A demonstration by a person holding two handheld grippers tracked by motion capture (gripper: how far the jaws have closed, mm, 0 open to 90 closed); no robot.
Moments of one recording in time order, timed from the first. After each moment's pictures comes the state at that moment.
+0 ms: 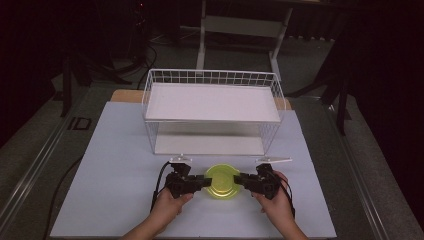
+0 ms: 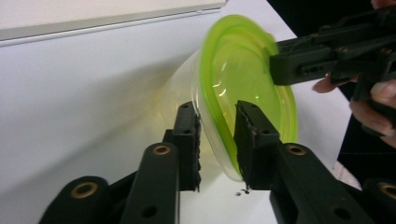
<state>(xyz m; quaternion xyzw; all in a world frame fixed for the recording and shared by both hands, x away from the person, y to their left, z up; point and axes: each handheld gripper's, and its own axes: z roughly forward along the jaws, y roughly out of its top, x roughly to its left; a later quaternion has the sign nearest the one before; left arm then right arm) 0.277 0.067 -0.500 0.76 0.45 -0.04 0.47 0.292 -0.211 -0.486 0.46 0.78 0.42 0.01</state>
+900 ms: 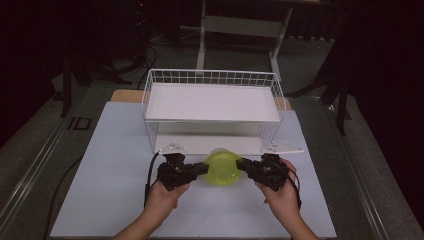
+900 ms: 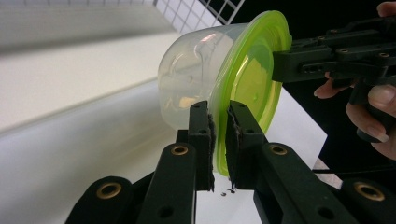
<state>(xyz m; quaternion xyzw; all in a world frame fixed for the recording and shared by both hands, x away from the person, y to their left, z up) 0.270 0.081 -0.425 0.74 0.44 0.00 0.51 0.281 -0.200 -0.411 0.42 0.78 0.46 0.08</state>
